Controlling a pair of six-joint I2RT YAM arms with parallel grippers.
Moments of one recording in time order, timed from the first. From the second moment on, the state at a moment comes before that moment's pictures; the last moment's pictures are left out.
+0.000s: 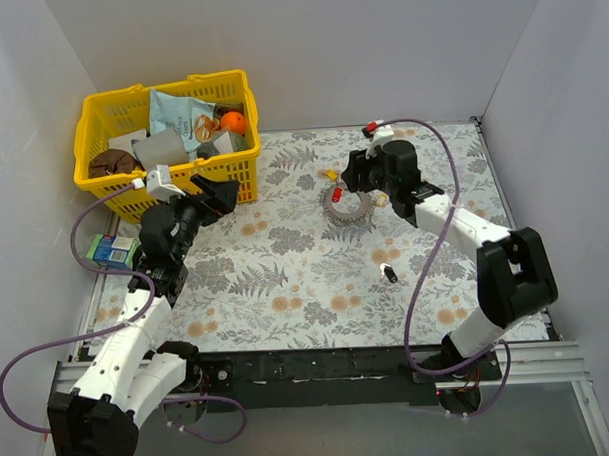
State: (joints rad) left arm -0.23 0.84 0.65 0.20 0.03 -0.70; right arm 0.43 1.51 1.03 0.16 -0.11 0.15
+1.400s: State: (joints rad) left arm -0.23 1.23 1.16 -0.12 0.47 -0.54; right arm 0.60 1.73 1.48 -0.55 -0.15 0.19
